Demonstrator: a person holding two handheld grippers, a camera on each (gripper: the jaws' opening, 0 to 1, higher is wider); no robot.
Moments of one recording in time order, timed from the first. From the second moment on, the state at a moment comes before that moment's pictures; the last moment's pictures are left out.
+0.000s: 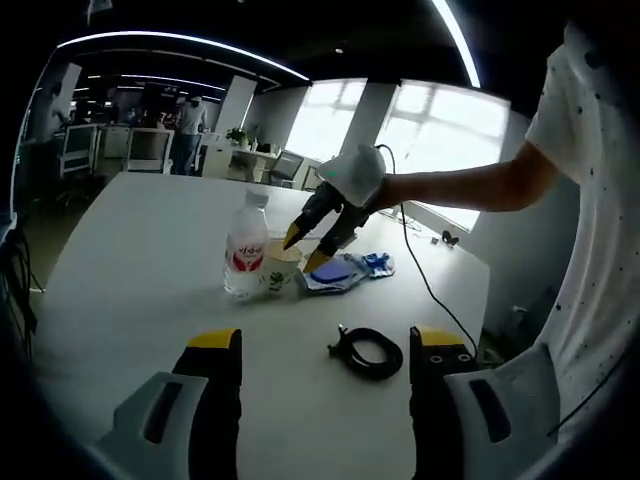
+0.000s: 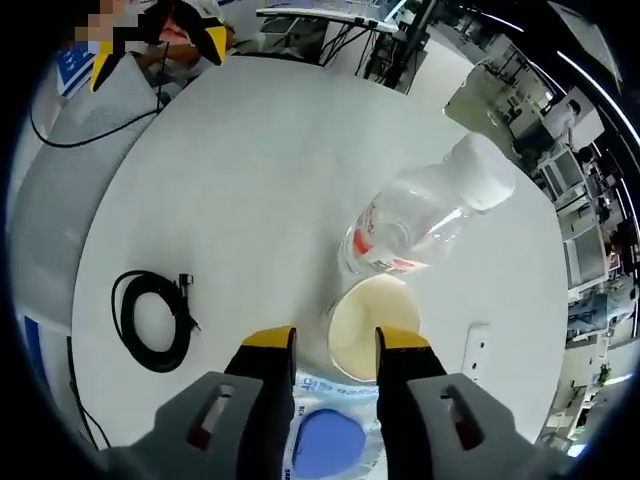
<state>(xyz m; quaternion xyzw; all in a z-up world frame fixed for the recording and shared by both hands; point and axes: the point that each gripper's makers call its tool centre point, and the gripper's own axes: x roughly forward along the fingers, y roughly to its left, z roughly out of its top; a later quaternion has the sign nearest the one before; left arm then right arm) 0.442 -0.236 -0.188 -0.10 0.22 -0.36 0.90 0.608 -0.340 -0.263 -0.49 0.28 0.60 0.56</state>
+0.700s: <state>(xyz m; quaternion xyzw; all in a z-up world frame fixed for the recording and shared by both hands) 0.444 -0.242 -0.179 -0.09 0.22 -0.37 0.90 0.609 -0.339 -0.242 -0.44 0.27 0.59 0.62</state>
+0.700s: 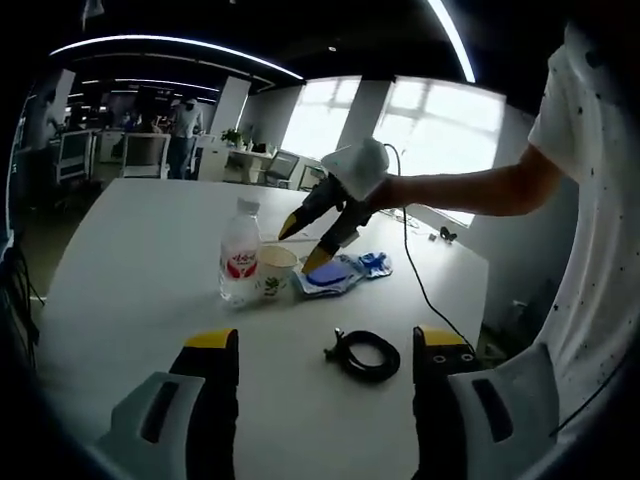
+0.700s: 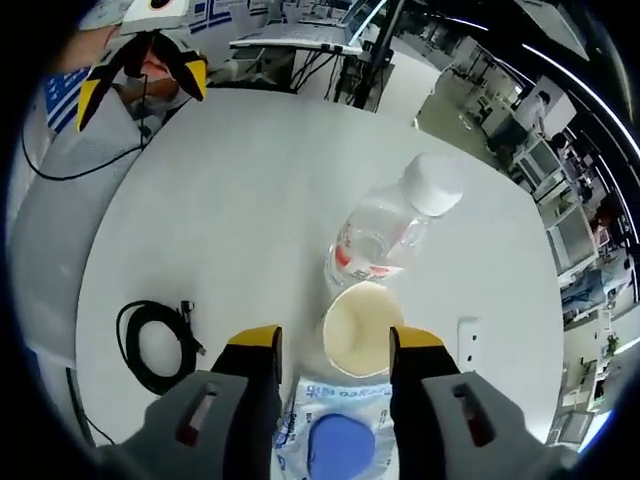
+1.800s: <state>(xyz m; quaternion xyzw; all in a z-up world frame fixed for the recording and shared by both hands) 0.445 -0.263 -0.159 -0.07 0.22 -0.39 0.89 0.587 -0.360 -0.206 -0.32 0.27 0.55 0.72</state>
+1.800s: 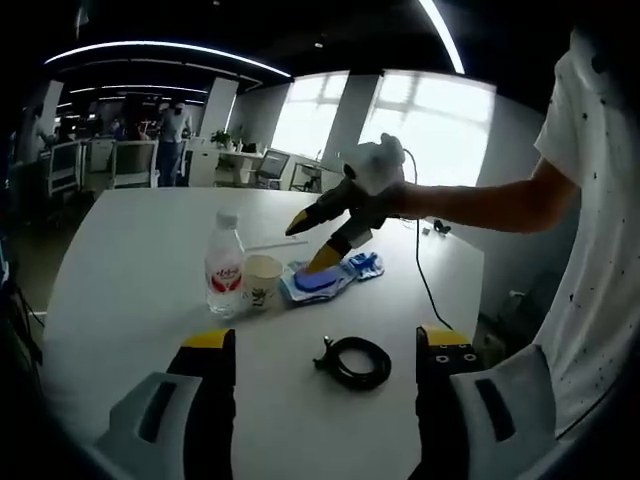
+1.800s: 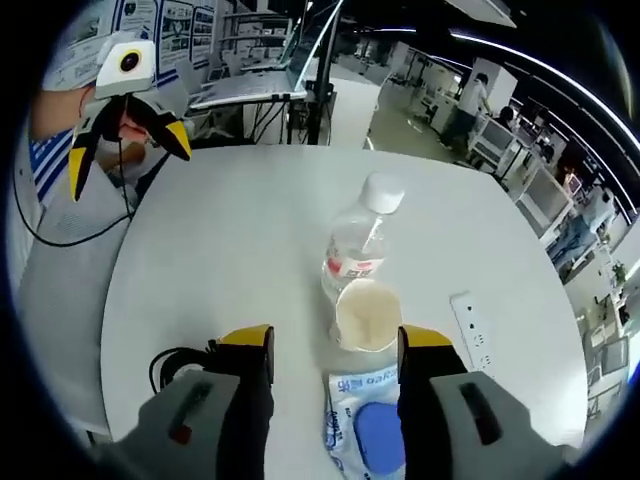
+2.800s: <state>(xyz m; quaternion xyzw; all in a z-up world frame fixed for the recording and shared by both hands) 0.456 -0.307 -0.149 -0.03 0.23 -0.43 0.87 0.549 -0.433 -0.193 -0.21 0.29 0.47 0.81</state>
